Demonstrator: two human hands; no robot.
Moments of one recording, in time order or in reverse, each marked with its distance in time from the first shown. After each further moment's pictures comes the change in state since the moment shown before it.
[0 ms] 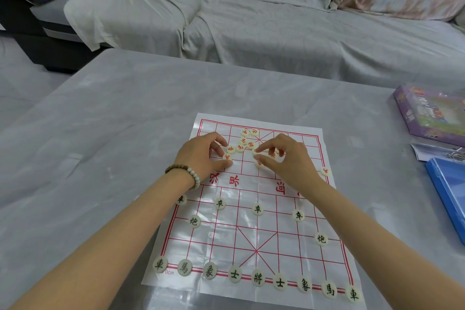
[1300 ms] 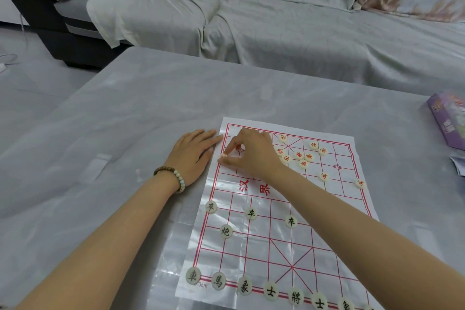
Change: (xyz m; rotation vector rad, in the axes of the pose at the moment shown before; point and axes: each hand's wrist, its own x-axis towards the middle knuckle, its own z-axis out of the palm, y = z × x) left_hand 0.004 -0.081 -0.031 0.296 0.012 0.156; right_hand 0.055 -0.077 0.074 -0.192 -0.127 -0.198
